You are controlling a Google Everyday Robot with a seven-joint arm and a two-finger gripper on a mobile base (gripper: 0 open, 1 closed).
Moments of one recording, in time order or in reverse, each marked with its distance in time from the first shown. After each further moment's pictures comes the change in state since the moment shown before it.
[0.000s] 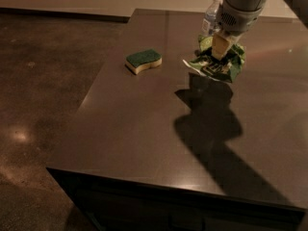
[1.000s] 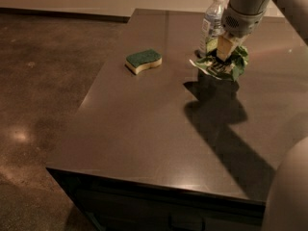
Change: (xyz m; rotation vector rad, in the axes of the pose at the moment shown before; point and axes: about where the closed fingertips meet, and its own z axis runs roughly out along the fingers) arm 0.007 -0.037 0.030 0.010 0.032 0.067
